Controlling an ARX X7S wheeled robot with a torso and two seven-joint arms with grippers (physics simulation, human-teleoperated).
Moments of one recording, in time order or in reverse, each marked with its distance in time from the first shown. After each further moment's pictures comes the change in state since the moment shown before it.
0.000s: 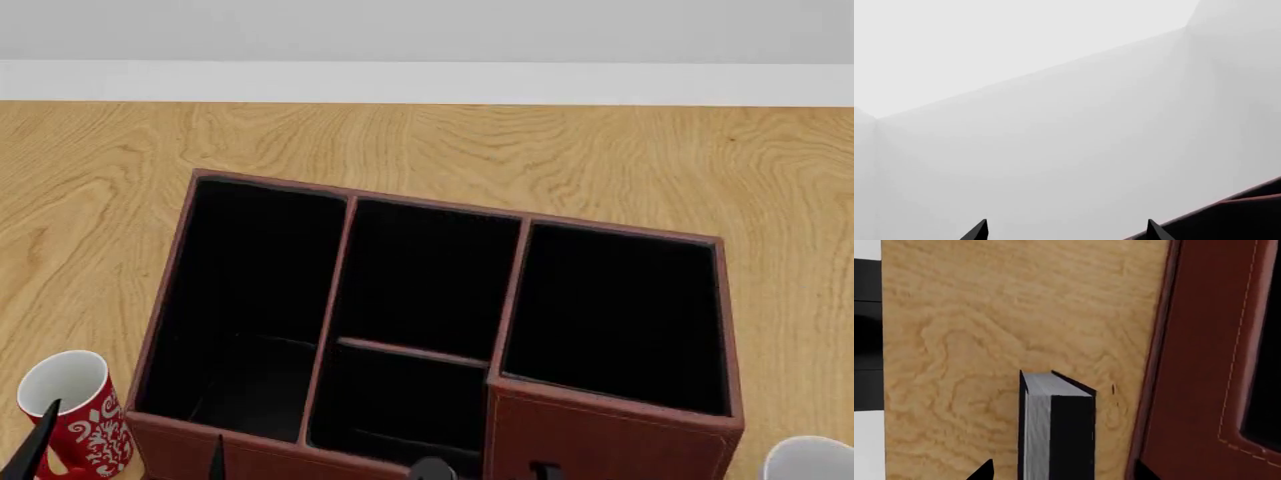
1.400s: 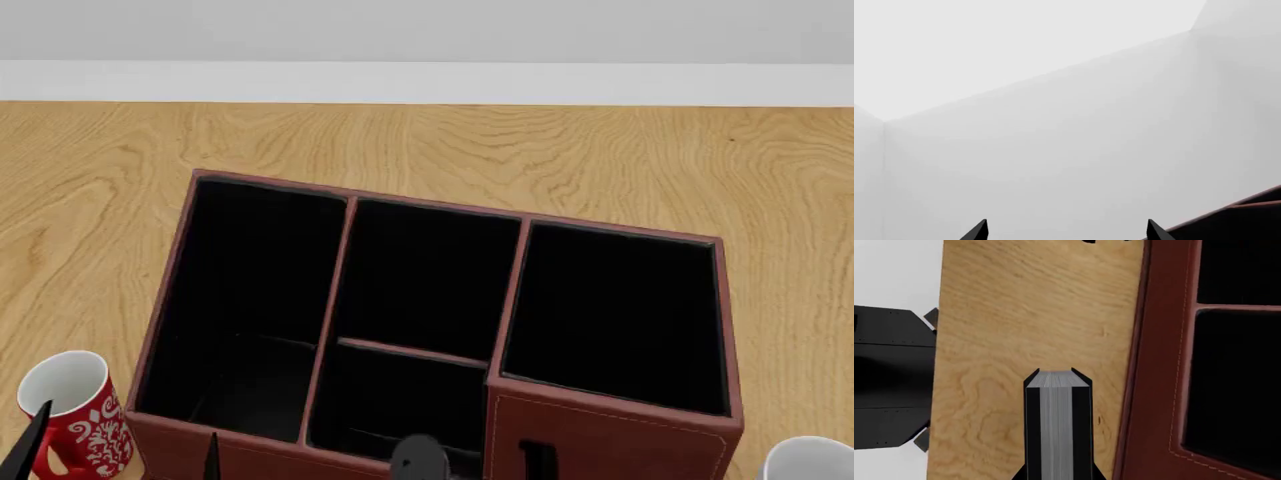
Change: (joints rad) left arm -0.011 -0.015 0.029 0.002 0.014 -0.004 -0.058; right arm 0.077 0.117 0.207 -0.285 0.245 0.107 0.077
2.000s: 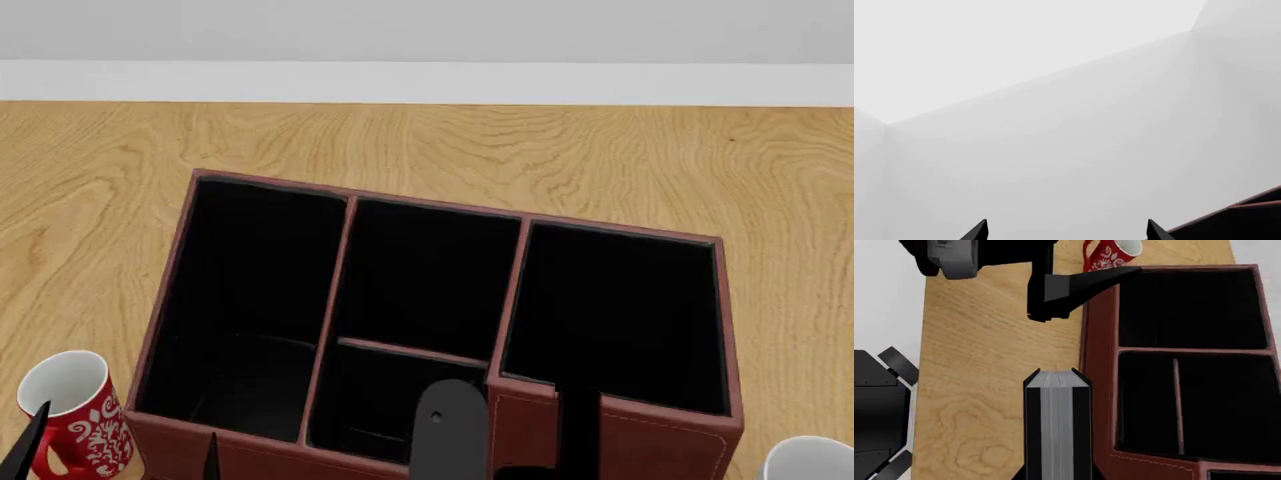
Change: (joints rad) left arm -0.003 -0.007 0.011 0.007 0.012 -0.012 -0.022; right arm 0.132 0.124 0.309 -0.185 0.387 0.094 0.170
